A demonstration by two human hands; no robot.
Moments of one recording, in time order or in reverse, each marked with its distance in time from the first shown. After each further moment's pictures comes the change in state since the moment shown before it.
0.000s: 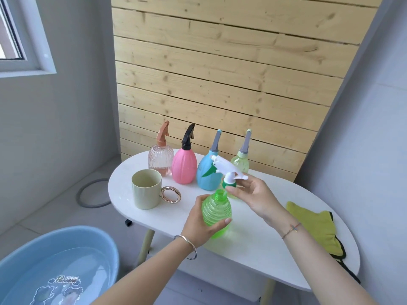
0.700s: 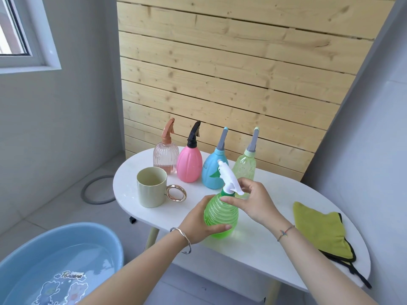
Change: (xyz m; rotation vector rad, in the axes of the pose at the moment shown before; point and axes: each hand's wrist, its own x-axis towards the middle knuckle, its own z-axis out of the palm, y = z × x) left_hand 0.007 -0.006 -0.025 0.057 -0.221 -0.049; right_hand 0.009 0.020 0.012 -0.379 0.089 -0.060
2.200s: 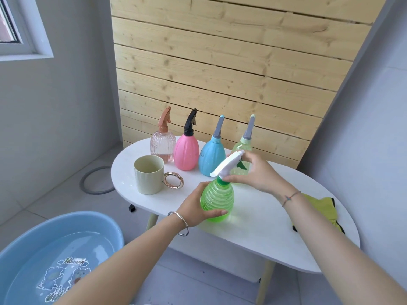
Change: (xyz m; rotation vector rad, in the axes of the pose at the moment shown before) left_hand 0.002 -0.003 -0.002 0.051 0.008 -0.039; right_hand 0.011 -0.028 -0.033 -0.115 -0.163 0.009
